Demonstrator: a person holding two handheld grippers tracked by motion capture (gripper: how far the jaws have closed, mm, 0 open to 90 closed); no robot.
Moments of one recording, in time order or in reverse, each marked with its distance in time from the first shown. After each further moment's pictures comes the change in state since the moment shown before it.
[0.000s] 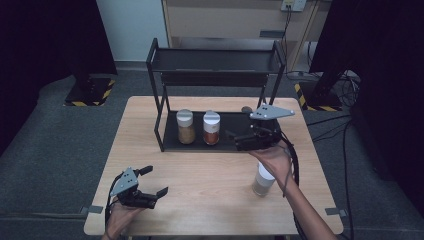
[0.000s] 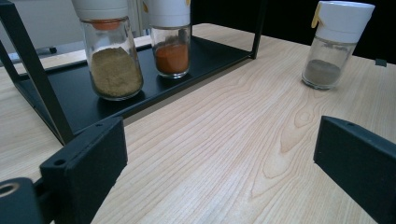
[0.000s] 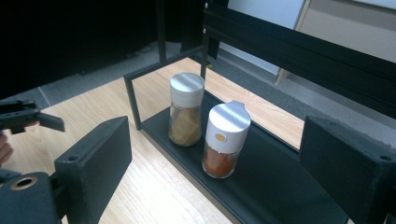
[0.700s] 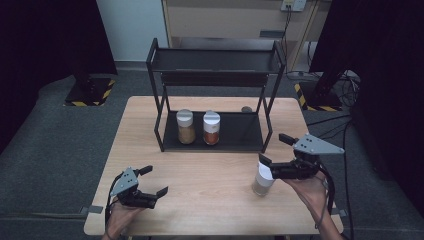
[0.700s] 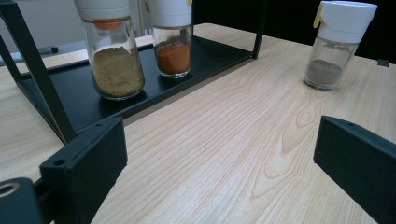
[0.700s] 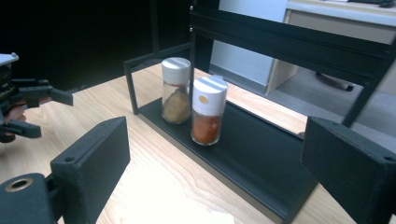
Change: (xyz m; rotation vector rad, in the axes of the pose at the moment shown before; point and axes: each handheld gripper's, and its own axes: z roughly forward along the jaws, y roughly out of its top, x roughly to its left) left arm 0.000 0.000 0.000 0.001 0.006 -0.003; right arm -0.009 -0.091 -0.078 -0.111 -0.032 0.025
